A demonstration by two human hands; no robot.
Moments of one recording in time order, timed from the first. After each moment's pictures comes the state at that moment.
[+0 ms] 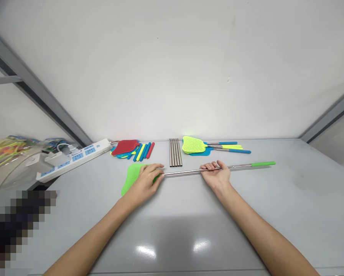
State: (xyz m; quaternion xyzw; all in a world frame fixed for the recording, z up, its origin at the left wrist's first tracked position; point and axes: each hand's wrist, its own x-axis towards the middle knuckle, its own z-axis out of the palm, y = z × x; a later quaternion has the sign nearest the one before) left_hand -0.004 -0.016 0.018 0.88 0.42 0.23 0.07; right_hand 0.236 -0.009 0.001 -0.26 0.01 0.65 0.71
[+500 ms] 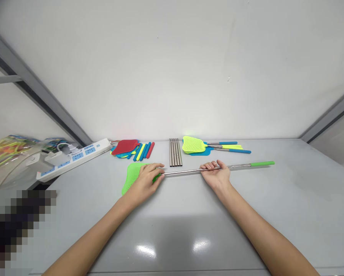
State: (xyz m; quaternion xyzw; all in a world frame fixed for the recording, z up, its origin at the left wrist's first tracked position) left_hand -0.005 -0.015 0.015 0.87 0.41 0.25 0.07; right_hand 0.235 -0.010 0.005 -0.26 0.07 0.65 0.71
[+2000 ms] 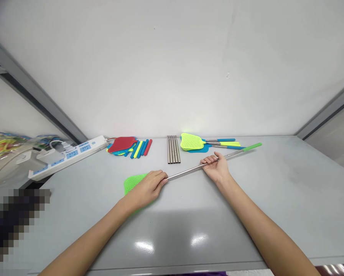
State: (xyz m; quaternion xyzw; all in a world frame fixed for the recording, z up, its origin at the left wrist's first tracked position) left_hand 0.004 -0.029 0.017 0.90 0.39 0.16 0.16; right_hand 0.247 0.004 0.005 -0.28 0.07 0.67 0.69
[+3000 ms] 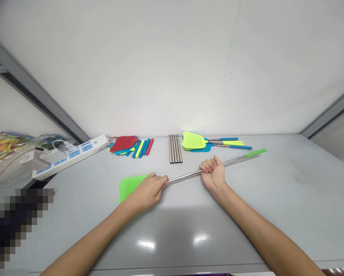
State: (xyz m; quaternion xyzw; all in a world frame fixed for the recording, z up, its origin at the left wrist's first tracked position) left_hand 0.006 -0.034 0.024 0.92 0.38 0.04 0.05; right_hand 0.219 -0.016 -0.001 -0.21 0.00 0.65 0.73
